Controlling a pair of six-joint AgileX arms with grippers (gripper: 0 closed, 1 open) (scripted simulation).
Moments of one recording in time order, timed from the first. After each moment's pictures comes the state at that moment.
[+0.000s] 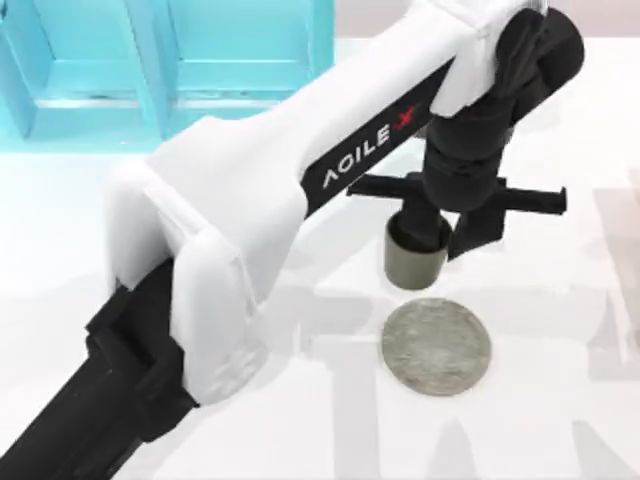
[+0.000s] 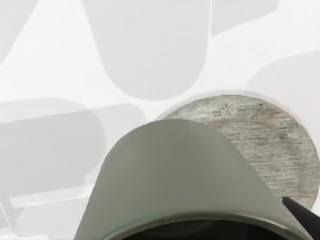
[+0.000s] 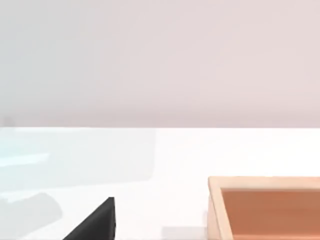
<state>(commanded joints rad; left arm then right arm) -0.86 2.68 2.77 -1.62 0.02 -0.67 0.00 0.00 0.00 0.00 0.00 0.00</state>
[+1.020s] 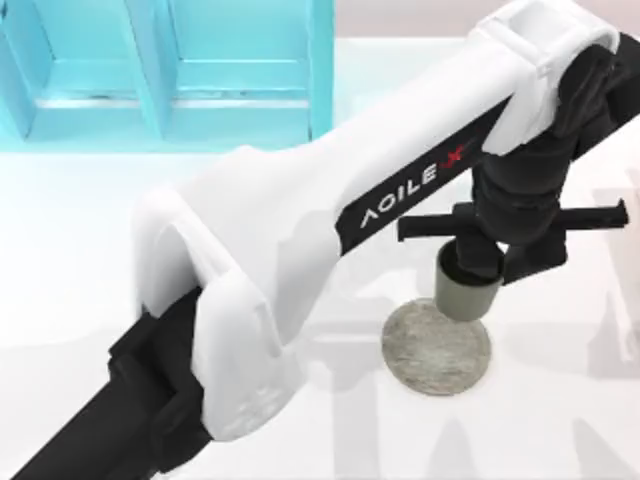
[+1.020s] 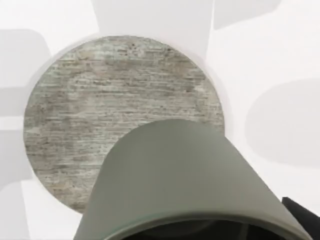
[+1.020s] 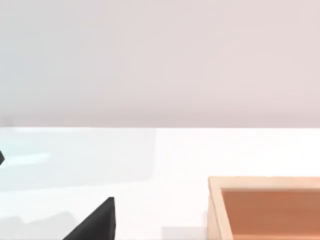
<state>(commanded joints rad) -0.96 2.68 2.78 -1.58 0.02 -0.92 0.00 0.00 0.00 0.00 0.00 0.00</state>
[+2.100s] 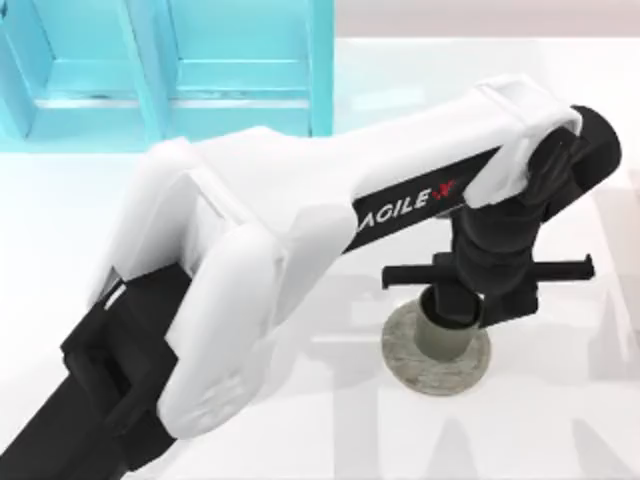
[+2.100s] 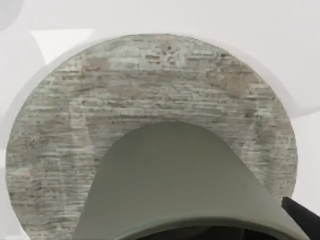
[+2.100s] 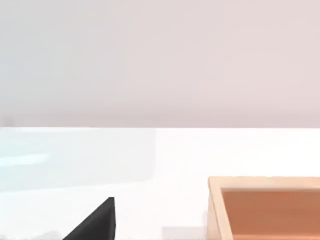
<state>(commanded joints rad) -0.95 2.54 2.27 -1.25 0.02 -0.92 0.00 0.00 0.00 0.00 0.00 0.00</state>
